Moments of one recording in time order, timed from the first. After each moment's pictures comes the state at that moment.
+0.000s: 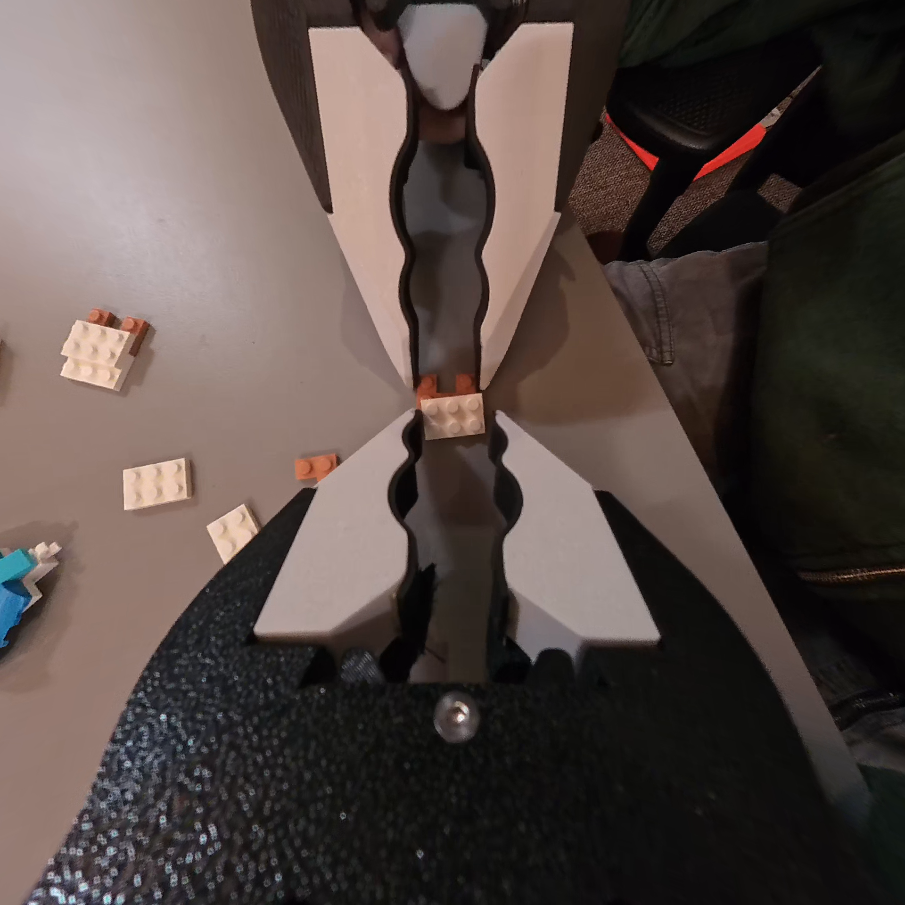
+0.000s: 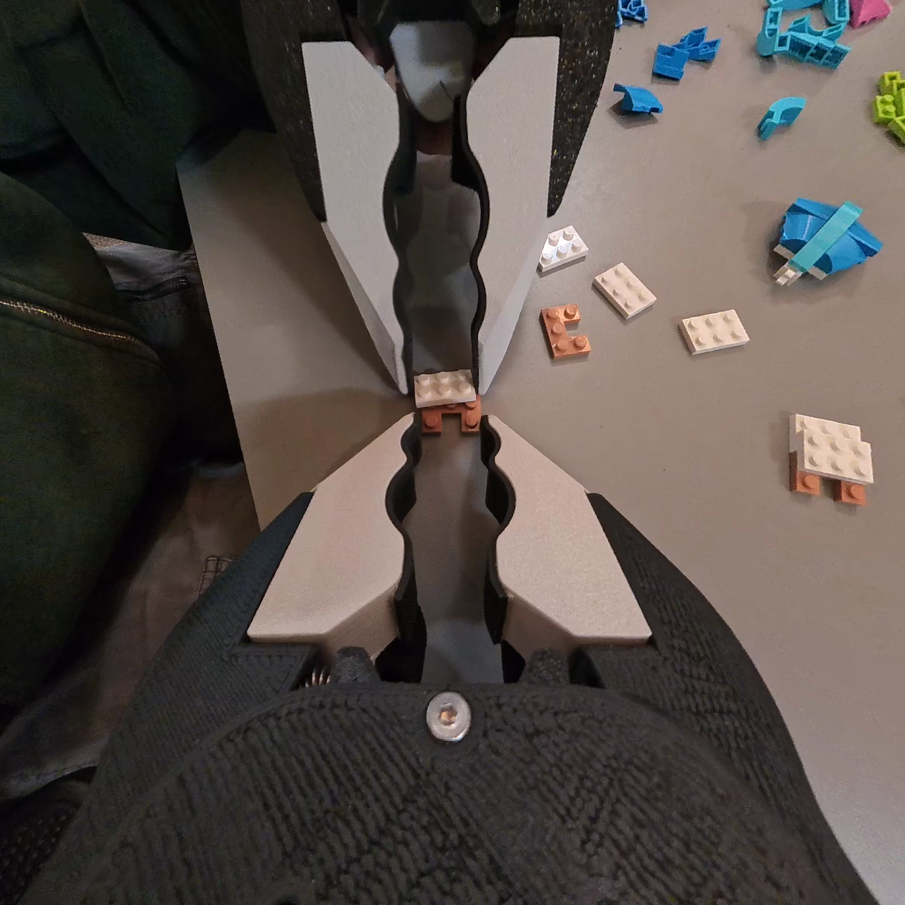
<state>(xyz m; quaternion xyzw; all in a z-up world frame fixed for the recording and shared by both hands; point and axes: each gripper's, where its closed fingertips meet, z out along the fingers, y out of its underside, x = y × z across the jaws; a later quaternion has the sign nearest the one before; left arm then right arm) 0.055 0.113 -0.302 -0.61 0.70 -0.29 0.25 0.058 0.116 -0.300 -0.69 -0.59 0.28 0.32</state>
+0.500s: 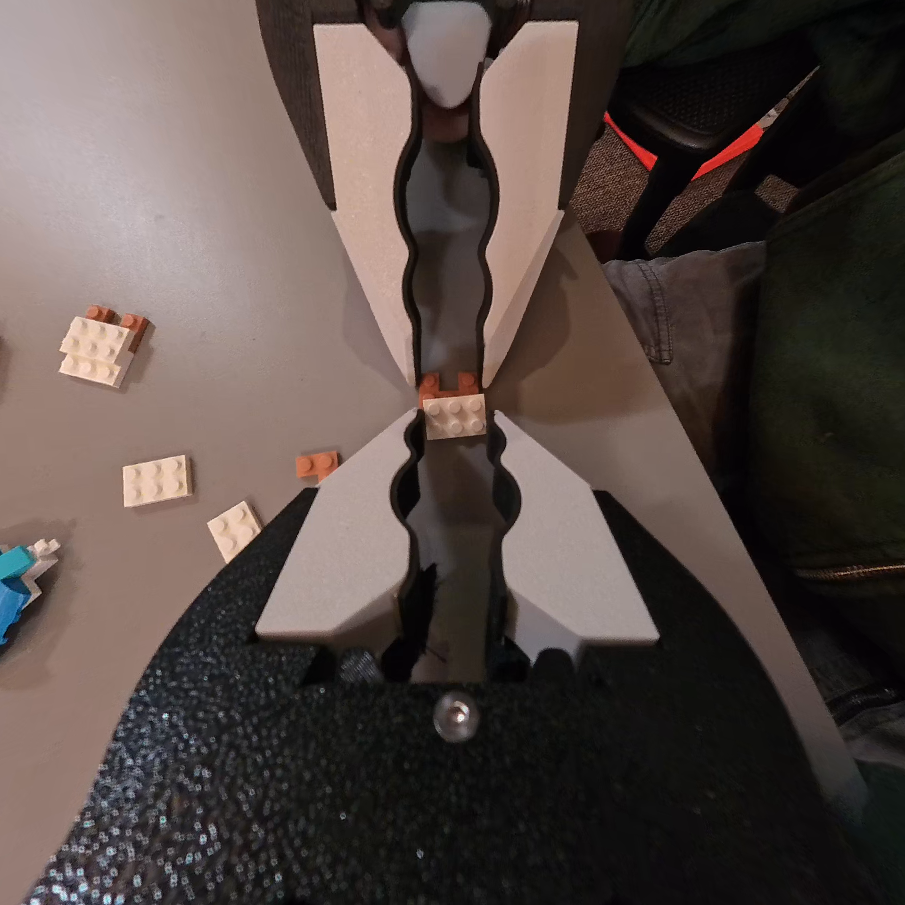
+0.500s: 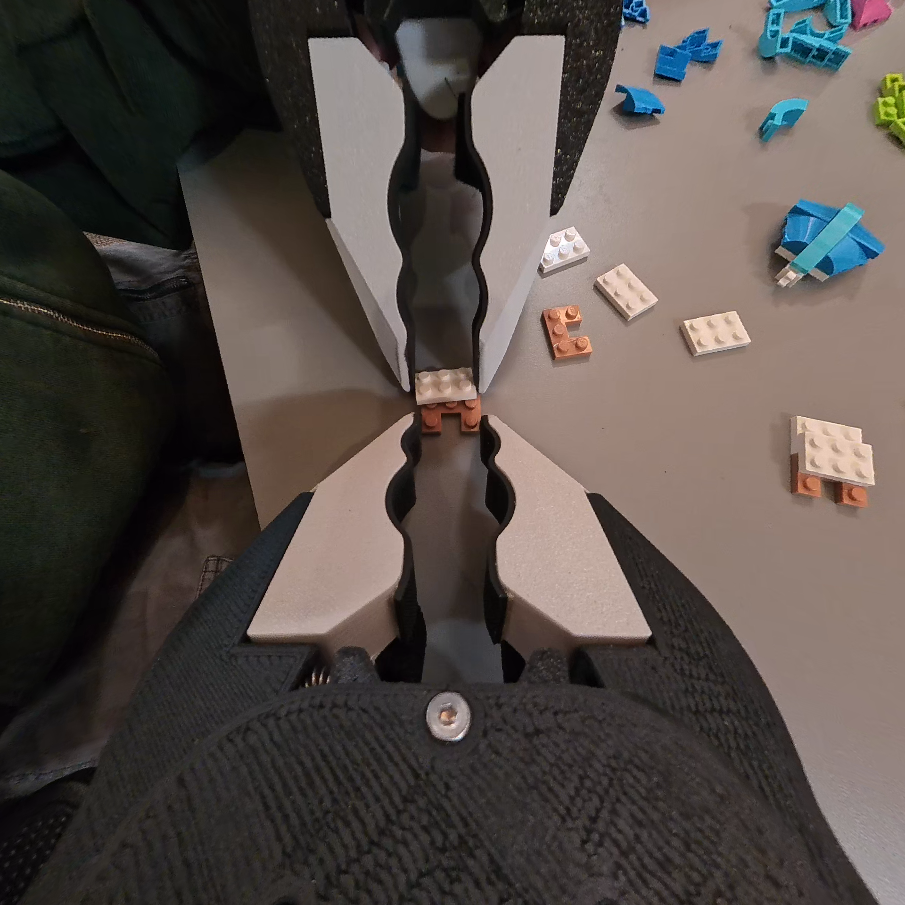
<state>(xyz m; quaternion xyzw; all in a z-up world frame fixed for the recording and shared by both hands) 0.054 0.113 -0.302 -0.61 0.70 -0.29 0.25 0.057 0.115 -0.300 -0.69 -0.59 0.28 0.32</state>
